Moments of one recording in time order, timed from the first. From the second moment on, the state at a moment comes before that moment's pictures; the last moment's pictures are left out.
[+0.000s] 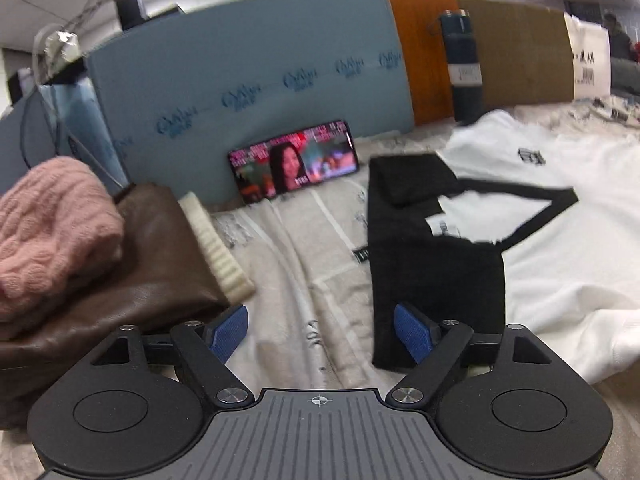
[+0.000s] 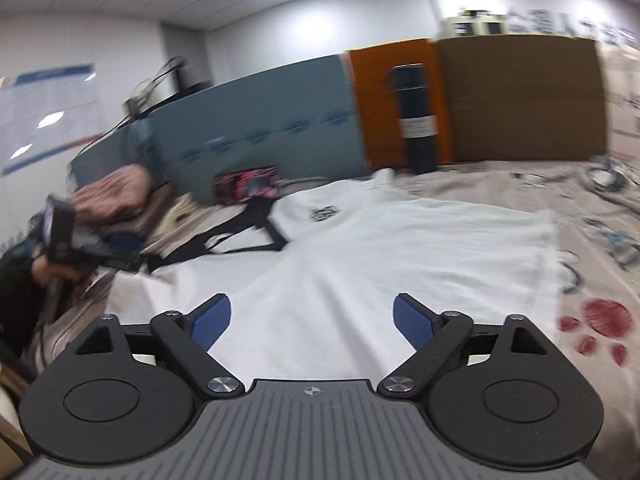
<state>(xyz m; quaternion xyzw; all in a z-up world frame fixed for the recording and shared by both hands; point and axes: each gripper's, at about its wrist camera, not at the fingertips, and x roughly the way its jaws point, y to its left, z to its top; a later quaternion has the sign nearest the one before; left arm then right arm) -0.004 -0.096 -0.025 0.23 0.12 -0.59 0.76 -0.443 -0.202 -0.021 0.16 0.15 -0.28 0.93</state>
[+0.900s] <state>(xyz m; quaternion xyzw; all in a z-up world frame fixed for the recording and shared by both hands) -0.119 -0.030 -0.039 0.28 0.12 -0.82 0.49 -0.343 -0.151 -0.043 -0.15 0.30 -0.05 0.94</state>
